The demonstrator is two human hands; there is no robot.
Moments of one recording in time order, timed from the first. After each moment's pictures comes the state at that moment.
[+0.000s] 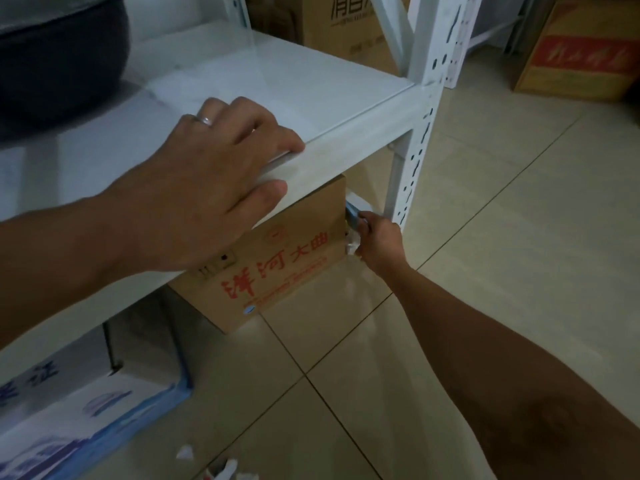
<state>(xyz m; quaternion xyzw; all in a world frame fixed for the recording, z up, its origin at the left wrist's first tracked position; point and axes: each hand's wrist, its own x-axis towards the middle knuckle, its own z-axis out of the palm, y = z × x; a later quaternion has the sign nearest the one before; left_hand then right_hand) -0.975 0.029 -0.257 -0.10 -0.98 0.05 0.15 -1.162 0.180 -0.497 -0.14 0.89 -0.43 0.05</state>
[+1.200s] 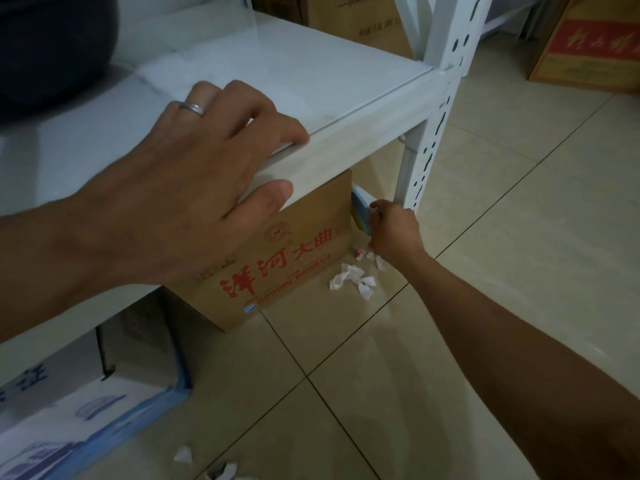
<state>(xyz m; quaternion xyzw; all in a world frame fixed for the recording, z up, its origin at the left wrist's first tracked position) -0.973 0.035 -0.260 -0.09 -0.98 0.05 0.15 -1.161 0.188 -0.461 -0.15 0.92 -0.36 0.05</state>
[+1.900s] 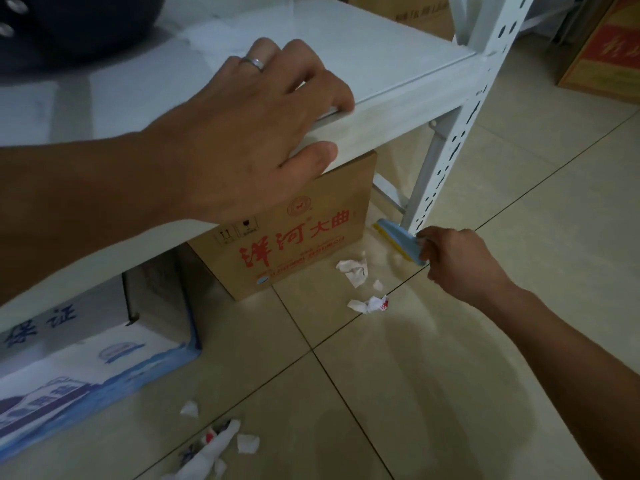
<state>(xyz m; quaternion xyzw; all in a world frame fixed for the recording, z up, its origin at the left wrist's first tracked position) -0.975 0.027 -0.264 -0.11 -0.97 0.08 0.19 -1.130 0.275 -0.463 -0.32 0.94 -0.13 0.03</state>
